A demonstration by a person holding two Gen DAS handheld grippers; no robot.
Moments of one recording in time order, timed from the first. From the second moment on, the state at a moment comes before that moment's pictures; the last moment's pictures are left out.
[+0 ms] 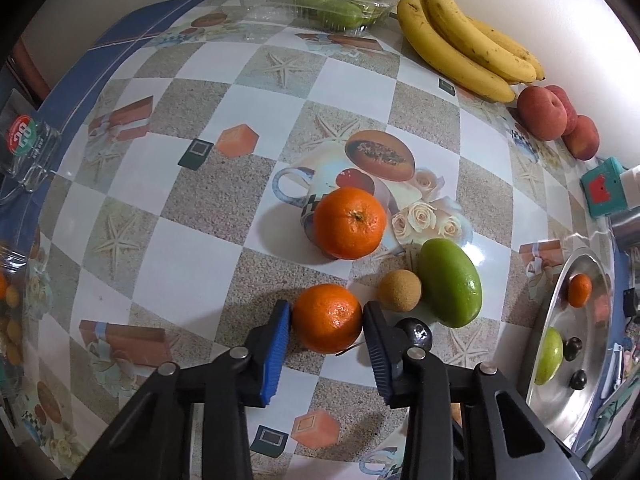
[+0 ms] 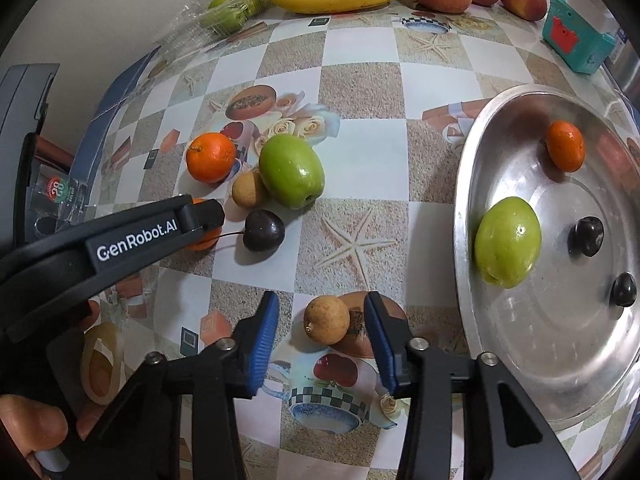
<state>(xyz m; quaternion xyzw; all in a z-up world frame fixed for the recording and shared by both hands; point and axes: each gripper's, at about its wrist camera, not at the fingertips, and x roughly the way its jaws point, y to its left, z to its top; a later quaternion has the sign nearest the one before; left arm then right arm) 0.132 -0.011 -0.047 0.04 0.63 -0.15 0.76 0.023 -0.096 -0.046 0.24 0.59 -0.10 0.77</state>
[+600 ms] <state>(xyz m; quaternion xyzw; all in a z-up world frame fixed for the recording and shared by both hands) 0.136 -0.001 -0.026 0.04 0.62 -0.15 0.77 0.019 -0.100 -0.047 0.26 0.59 -0.10 0.76</state>
